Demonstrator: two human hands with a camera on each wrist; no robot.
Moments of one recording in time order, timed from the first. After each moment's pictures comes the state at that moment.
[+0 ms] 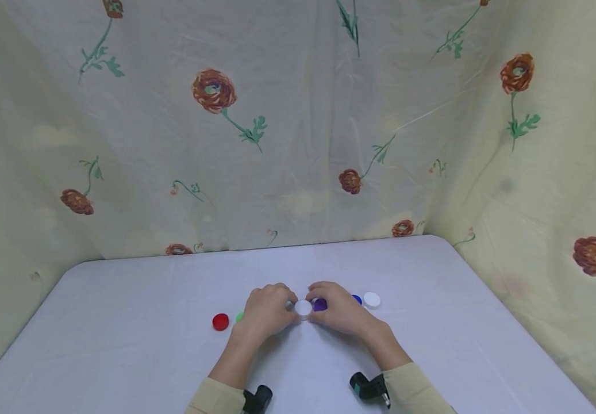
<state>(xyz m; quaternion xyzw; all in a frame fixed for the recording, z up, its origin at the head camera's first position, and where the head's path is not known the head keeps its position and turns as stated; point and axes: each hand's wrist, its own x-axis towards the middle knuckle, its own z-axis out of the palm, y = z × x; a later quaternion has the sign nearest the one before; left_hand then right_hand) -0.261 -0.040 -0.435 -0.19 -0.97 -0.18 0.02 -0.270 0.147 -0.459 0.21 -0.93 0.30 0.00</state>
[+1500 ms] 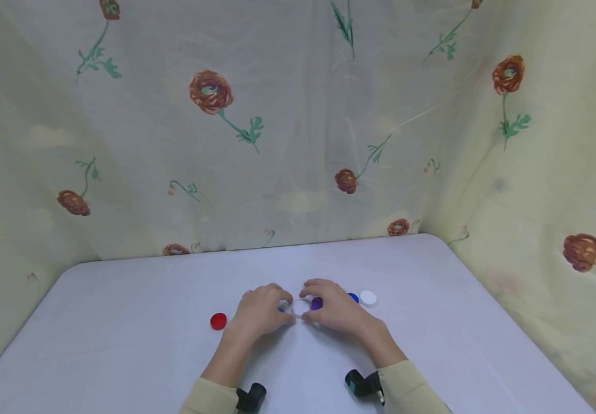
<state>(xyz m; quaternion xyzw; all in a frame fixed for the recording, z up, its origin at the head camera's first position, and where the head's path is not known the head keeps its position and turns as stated) -0.255 -0.050 -0.430 -0.18 -0.96 -0.19 -0.02 -0.262 0.144 -0.450 0.17 -0.94 0.29 -0.03</state>
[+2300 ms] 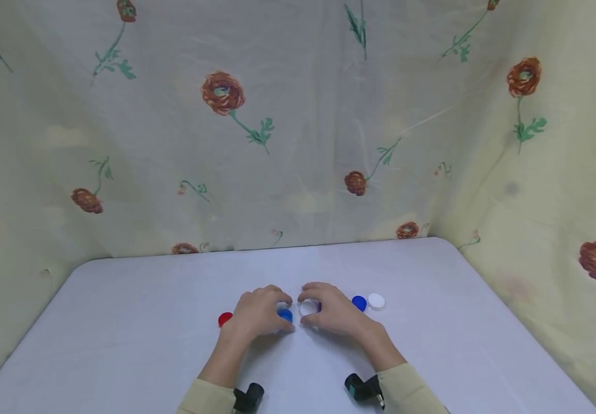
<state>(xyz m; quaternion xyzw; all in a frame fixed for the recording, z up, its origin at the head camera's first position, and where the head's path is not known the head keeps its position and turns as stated) -0.259 -0.071 -0.435 -0.18 -0.97 -0.17 -0.04 -0.266 0.127 -0.454 0.18 -0.93 0.30 -0.05</state>
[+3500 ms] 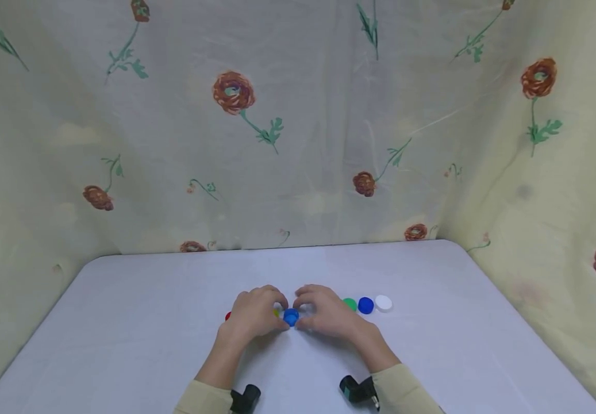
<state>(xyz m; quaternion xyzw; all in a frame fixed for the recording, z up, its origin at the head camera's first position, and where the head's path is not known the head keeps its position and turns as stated) -0.256 -0.088 -0.430 -0.17 -0.97 -0.19 -0.02 -0.267 0.103 -0.452 0.23 -0.93 0.28 -0.05</state>
